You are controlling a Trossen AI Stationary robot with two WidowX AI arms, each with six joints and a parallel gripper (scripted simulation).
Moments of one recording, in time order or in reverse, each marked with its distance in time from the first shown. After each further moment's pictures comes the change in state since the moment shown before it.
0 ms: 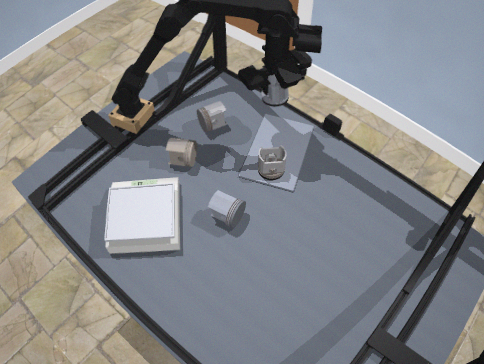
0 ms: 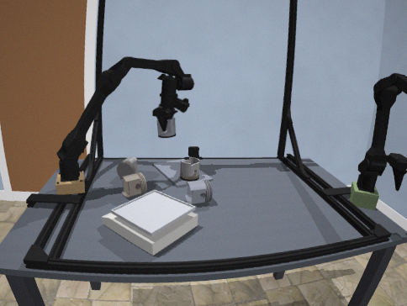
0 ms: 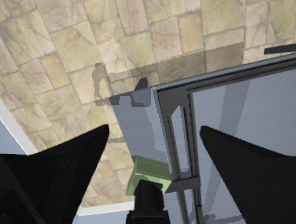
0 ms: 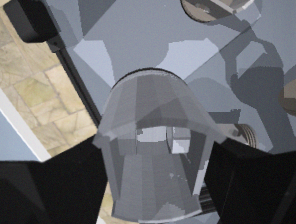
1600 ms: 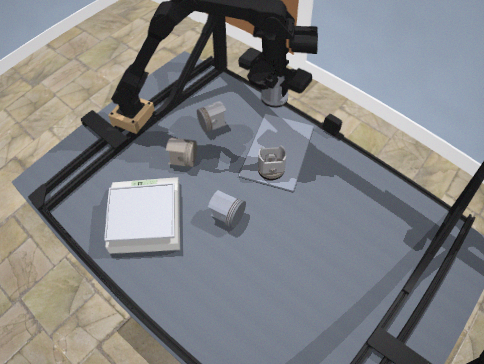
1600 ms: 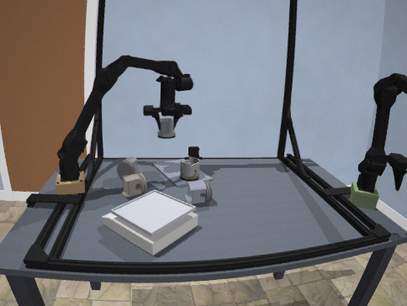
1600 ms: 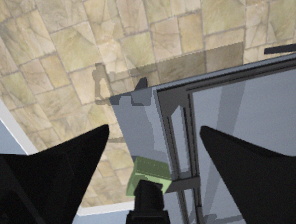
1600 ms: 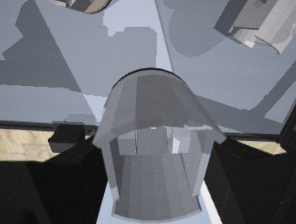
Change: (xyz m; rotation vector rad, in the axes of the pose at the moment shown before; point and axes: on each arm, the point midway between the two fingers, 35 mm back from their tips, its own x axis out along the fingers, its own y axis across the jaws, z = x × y) left arm 0.000 0.000 0.000 0.000 0.000 0.000; right arm 0.004 0.000 0.000 1.147 0.026 0.064
